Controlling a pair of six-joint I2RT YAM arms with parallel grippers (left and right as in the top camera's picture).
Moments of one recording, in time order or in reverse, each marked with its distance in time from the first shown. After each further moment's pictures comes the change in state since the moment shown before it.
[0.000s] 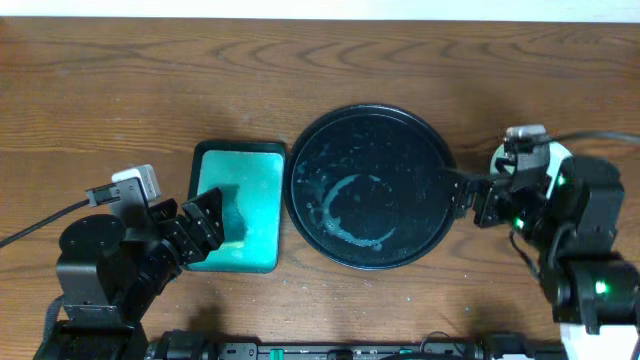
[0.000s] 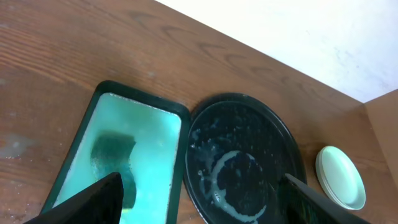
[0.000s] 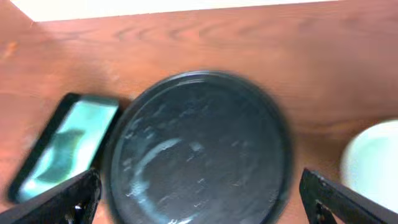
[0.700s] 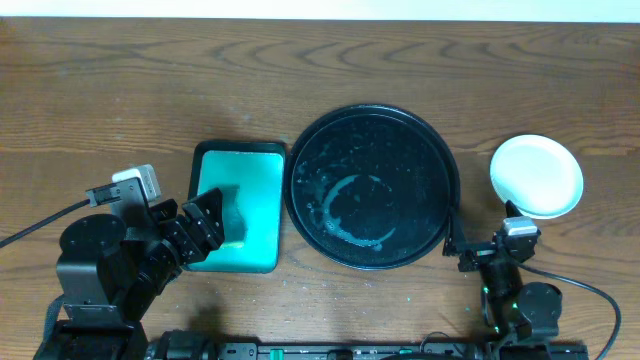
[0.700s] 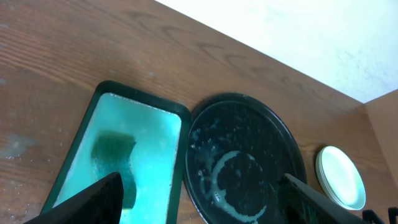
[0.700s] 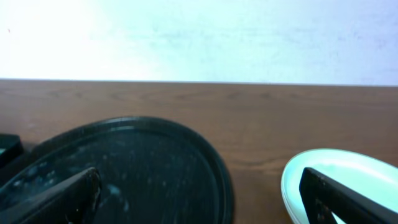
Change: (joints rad) left arm 0.000 0.001 0.000 0.000 0.000 0.000; right arm 0.019 -0.837 -0.930 0.644 0.251 -0.032
